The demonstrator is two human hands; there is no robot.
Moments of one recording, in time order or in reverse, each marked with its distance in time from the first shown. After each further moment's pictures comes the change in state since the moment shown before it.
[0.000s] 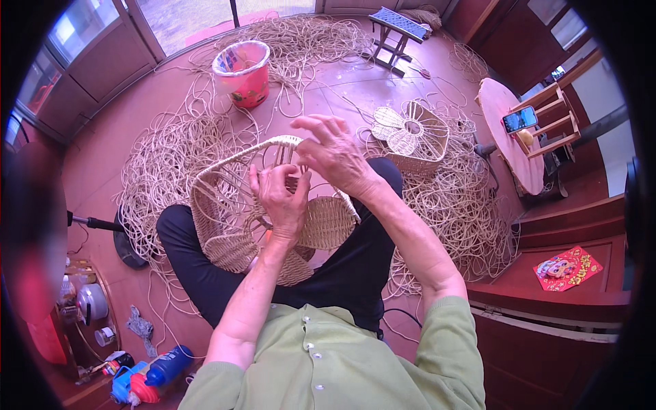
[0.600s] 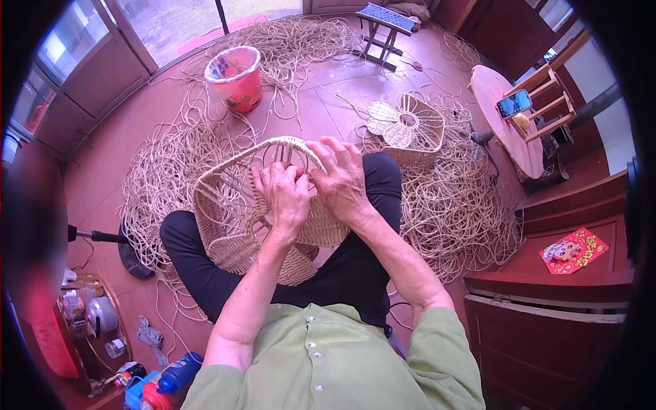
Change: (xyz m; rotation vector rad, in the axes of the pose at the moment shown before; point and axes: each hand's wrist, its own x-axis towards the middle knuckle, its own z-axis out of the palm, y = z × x) left_hand 0.001 -0.006 0.010 0.177 -0.336 -0.056; right_hand -0.057 -0.033 0.018 -0.312 0.042 0.261
